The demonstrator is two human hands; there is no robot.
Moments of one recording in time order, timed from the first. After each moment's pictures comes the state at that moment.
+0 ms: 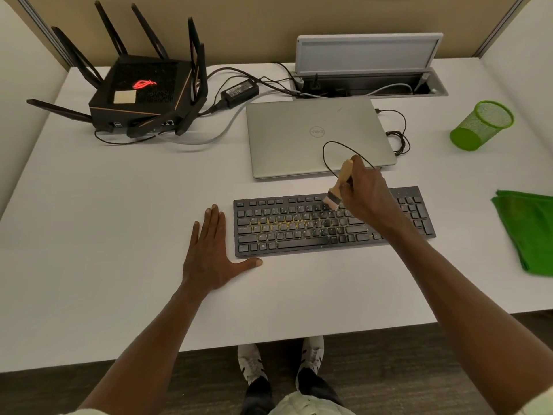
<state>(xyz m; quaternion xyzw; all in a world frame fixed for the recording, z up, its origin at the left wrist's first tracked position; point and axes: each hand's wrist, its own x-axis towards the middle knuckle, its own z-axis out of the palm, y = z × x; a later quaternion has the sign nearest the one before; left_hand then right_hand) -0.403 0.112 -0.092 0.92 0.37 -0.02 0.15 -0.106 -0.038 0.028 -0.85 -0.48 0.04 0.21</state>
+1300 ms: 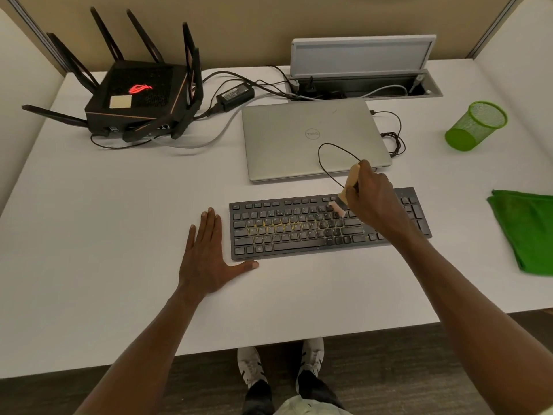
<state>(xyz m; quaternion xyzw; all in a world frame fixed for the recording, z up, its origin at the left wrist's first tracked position) -0.404 0.111 -0.093 0.92 0.36 0.00 0.15 -0.099 -0.053 0.029 -0.87 -0.44 0.05 0.21</state>
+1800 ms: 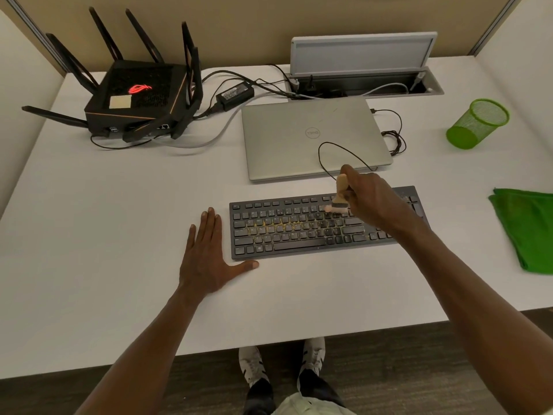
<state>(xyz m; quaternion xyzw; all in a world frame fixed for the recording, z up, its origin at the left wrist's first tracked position) -0.404 0.111 -0.092 0.92 0.36 -0.01 0.15 -0.094 -0.056 0.034 -0.81 -0.57 0.07 0.14</state>
